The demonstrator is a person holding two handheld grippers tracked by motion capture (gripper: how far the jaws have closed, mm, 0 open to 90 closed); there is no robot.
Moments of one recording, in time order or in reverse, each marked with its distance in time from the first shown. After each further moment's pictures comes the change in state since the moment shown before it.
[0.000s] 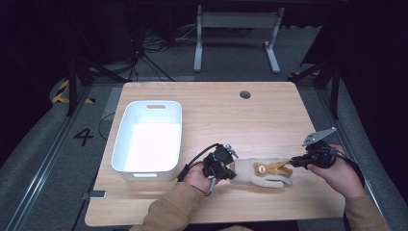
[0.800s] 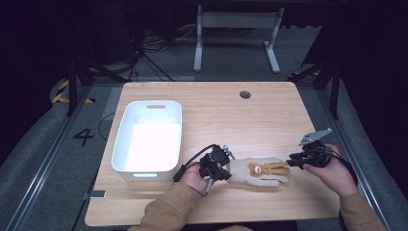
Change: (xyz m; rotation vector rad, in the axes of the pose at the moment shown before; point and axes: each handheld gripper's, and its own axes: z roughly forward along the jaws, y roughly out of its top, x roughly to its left) left arm 0.001 -0.006 -0.005 0.048 0.029 0.004; right arm -0.012 -0.005 0.020 -0.030 -0.027 -0.004
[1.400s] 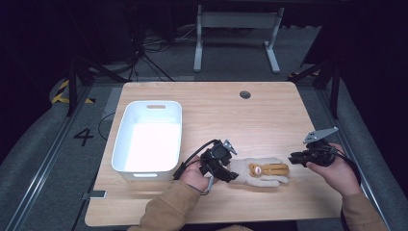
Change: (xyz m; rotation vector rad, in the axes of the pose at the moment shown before) left arm -0.010 0.013 -0.020 -0.109 0.044 0.042; right arm -0.001 0.001 -0.012 -0.043 0.009 0.019
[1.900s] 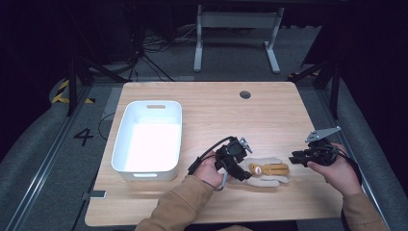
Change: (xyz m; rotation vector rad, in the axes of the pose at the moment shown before) left arm -0.005 0.034 0.027 0.010 -0.068 0.093; right arm -0.004 -0.002 -0.001 -0.022 0.012 0.031
